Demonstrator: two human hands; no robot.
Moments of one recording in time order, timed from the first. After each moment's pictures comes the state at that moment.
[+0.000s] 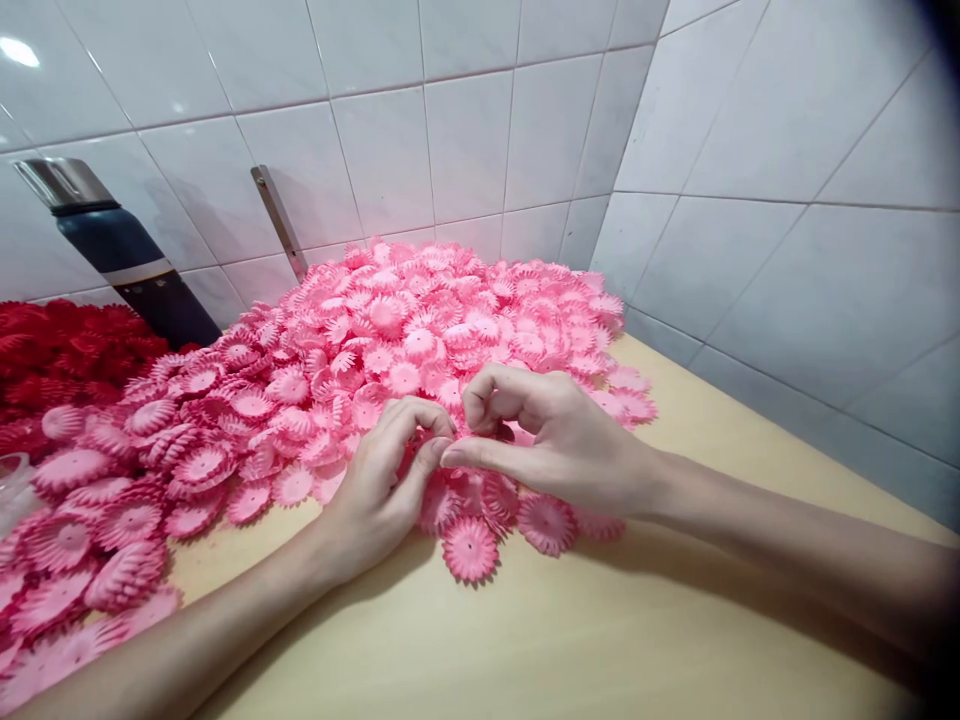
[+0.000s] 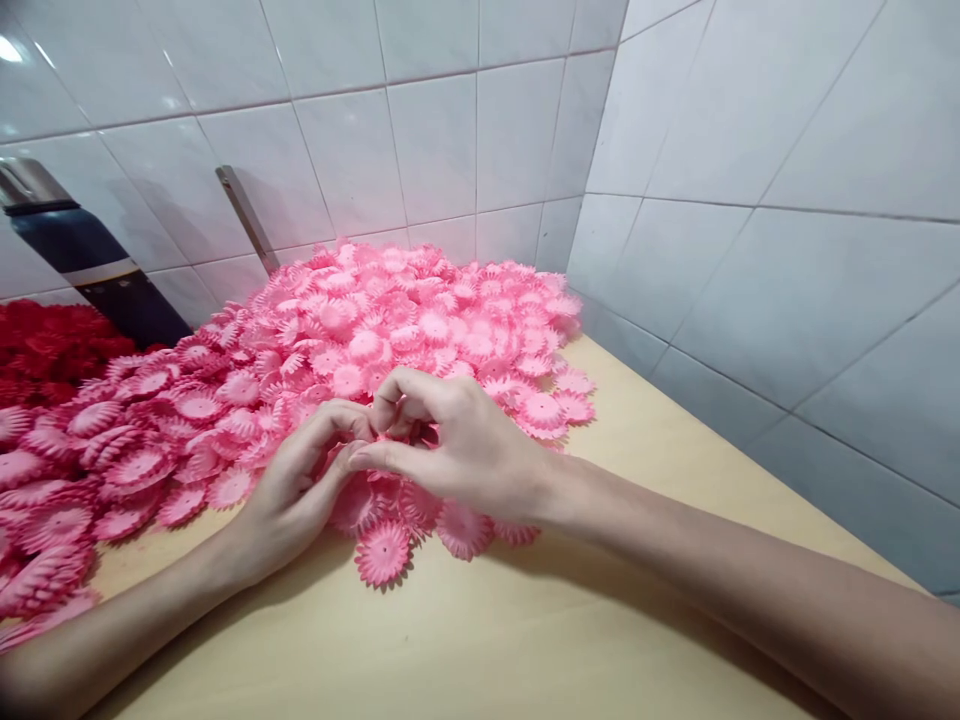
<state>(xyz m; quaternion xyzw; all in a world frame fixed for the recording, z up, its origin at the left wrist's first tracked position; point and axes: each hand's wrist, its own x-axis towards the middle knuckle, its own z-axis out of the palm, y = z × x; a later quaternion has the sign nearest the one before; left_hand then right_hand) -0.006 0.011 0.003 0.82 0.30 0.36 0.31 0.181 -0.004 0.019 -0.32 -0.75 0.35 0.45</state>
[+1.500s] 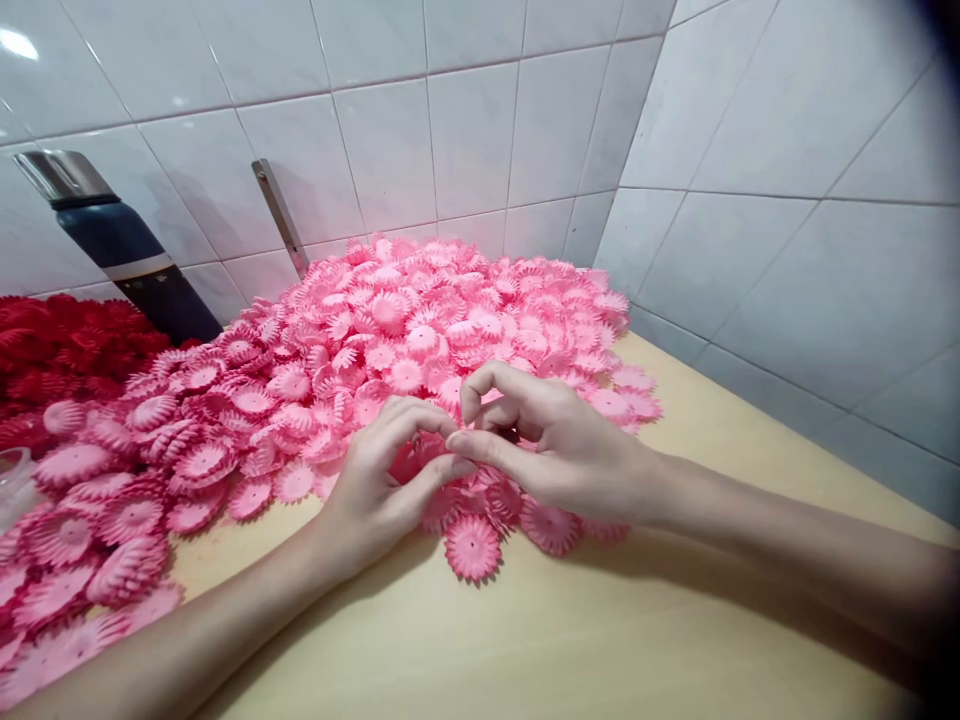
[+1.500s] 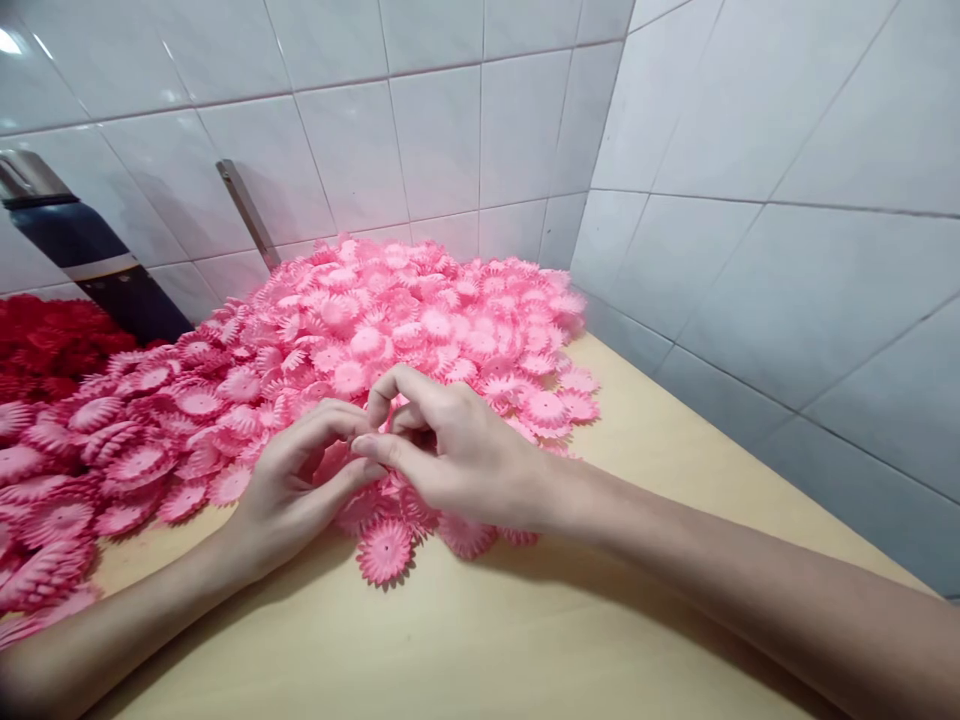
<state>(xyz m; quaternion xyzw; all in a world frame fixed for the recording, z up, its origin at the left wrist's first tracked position) -0.008 0.009 0.005 0.83 0.29 0.39 0.28 0.181 -0.006 0.018 -0.33 -0.76 0.39 0.40</state>
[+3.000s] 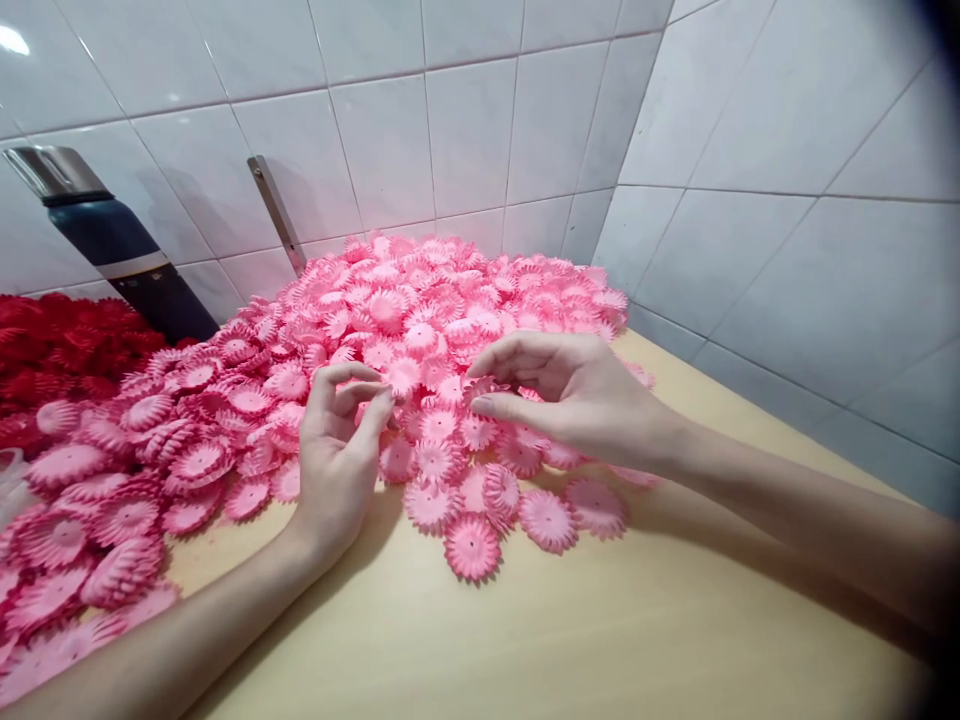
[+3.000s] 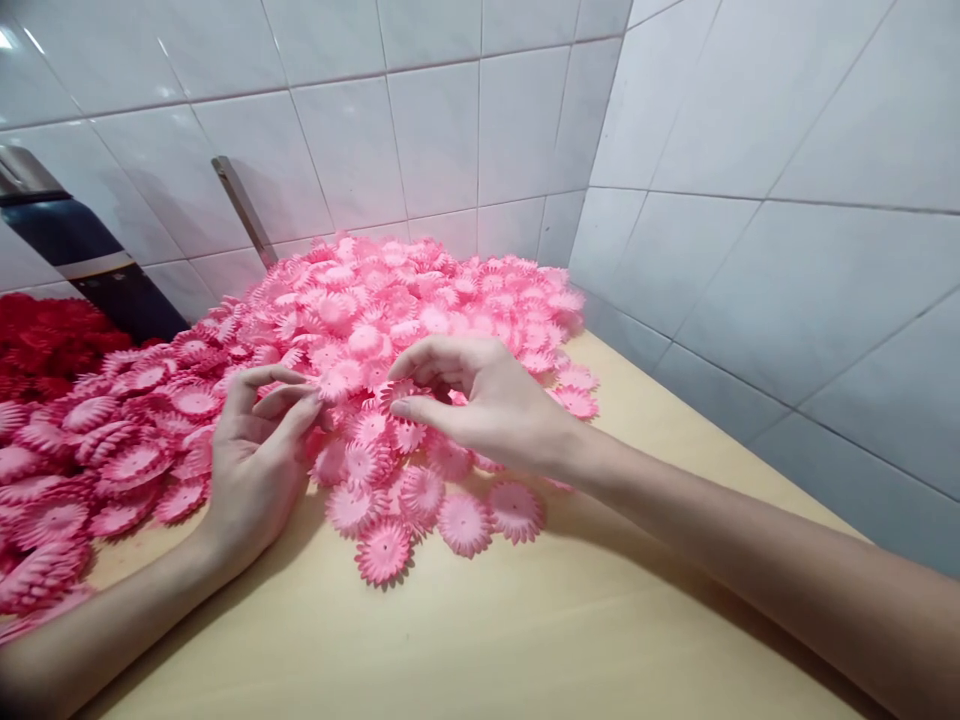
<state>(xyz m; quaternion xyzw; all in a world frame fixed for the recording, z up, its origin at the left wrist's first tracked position) -0.009 0.021 -0.005 0.60 0.41 0.59 0.36 0.197 0.007 0.025 -0.36 -0.71 0.38 0.47</state>
